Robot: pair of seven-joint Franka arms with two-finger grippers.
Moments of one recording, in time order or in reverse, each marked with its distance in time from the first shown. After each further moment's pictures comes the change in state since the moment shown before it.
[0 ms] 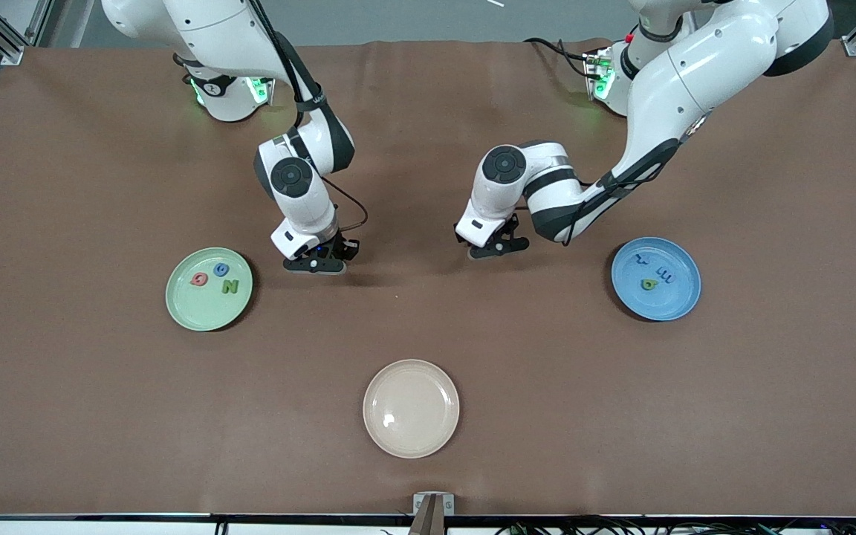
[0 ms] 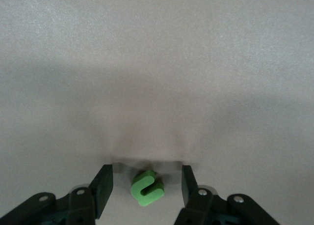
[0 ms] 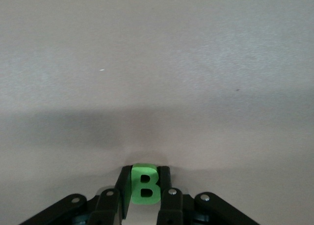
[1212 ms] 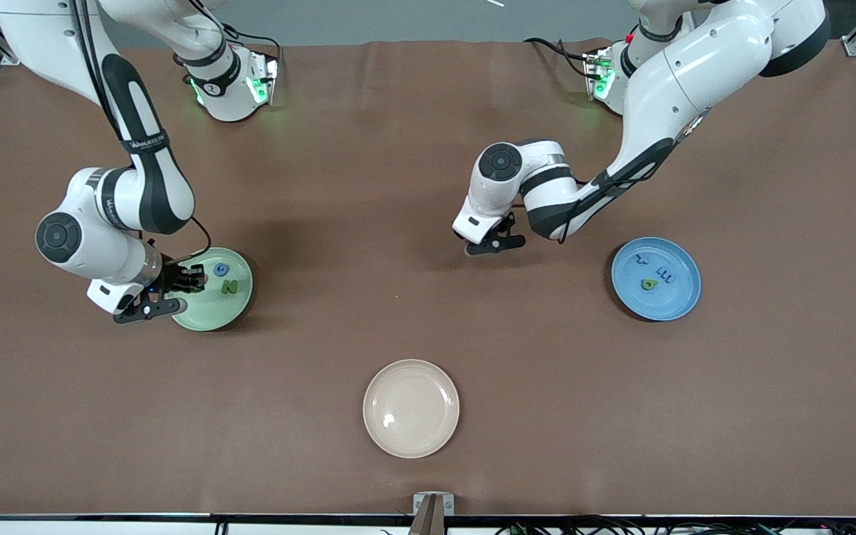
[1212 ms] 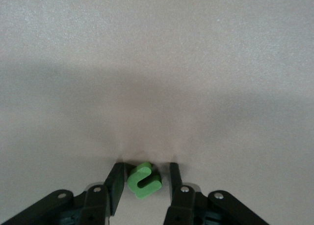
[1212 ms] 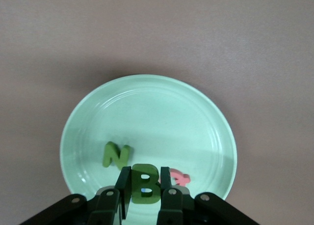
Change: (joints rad) left arm -0.014 0.003 0.003 -0.005 0.000 0.001 0.002; right arm -0.550 -0.101 -0.028 0.123 -0.001 -0.354 -0.837
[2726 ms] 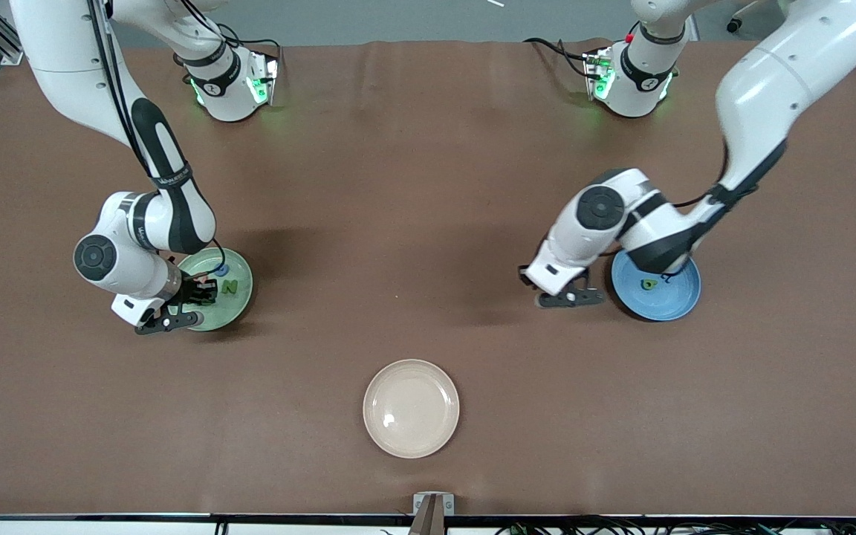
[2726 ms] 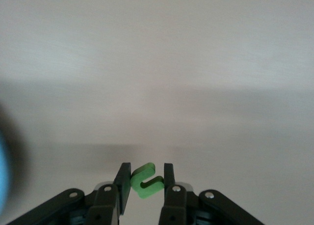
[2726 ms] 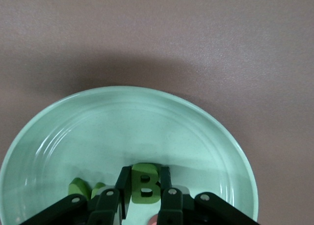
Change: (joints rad) left arm 0.453 -0.018 -0.194 0.086 0.001 -0.204 0.479; right arm -0.002 0.146 0.016 0.012 0.024 0.137 -0.003
